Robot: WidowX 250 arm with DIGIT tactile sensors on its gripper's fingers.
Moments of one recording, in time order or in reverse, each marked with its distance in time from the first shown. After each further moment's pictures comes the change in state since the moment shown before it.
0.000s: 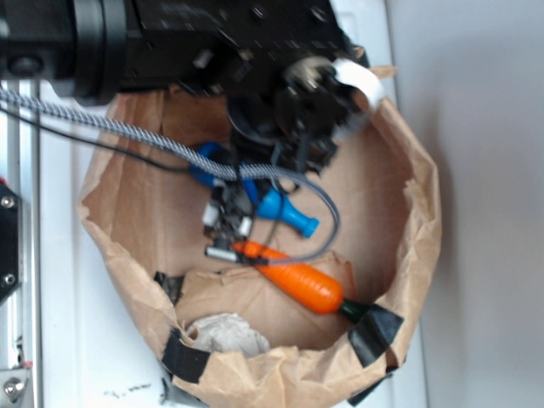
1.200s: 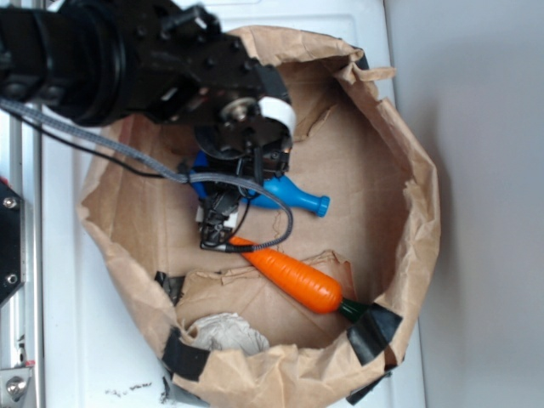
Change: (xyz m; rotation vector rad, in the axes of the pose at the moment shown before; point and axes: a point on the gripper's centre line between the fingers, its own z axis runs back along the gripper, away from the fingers) arm -0.006 0.004 -0.055 -0.002 -0.067 0.088
